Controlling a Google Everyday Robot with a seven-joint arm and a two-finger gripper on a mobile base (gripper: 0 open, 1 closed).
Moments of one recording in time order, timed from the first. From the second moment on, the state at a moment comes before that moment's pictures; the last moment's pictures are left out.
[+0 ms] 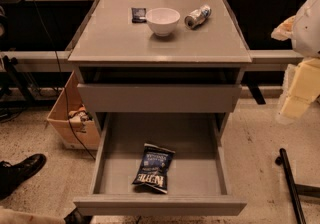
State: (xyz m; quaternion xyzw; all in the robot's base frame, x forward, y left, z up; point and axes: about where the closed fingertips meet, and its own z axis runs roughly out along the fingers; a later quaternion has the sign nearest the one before) arm 0.438 -0.217 0.976 -0.60 0.78 -0.03 0.16
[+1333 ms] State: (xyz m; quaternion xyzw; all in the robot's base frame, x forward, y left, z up) arm 0.503 -0.144 0.775 -0.62 0.77 0.07 0.16
